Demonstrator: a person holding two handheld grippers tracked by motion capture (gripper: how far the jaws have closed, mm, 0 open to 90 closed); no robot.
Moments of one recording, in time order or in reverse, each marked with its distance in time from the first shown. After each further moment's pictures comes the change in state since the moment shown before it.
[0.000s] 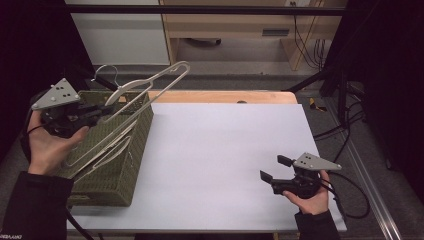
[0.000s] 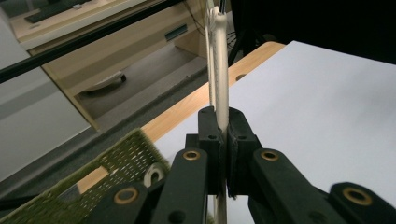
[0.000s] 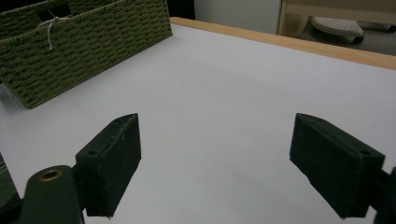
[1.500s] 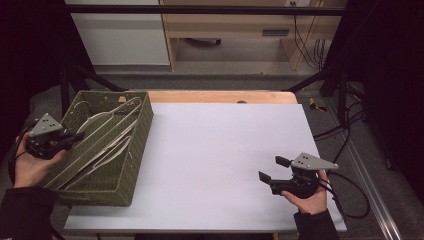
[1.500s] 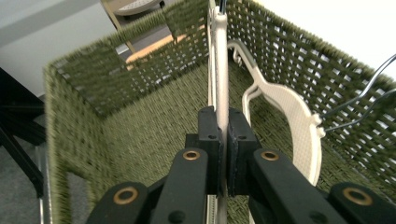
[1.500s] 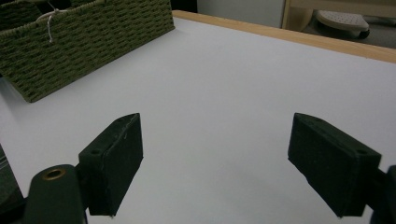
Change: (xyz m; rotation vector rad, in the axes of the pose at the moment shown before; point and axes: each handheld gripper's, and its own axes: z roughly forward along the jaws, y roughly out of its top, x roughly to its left) left arm 0.061 -0.150 0.013 0.225 0.152 -0.087; right arm 0.001 -0.001 0.005 0.024 0.009 -0.006
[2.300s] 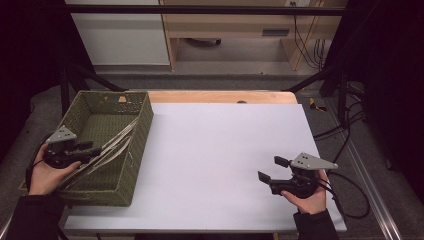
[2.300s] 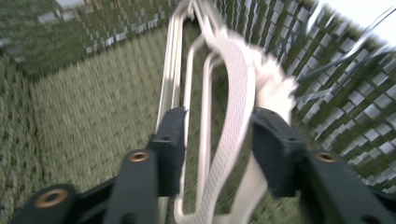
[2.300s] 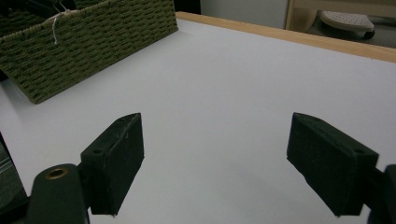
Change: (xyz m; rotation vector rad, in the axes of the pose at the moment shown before) left arm -0.018 -0.016 0.016 0.036 -0.107 -0.115; right arm 0.000 0.000 0.001 -0.005 0.016 0.007
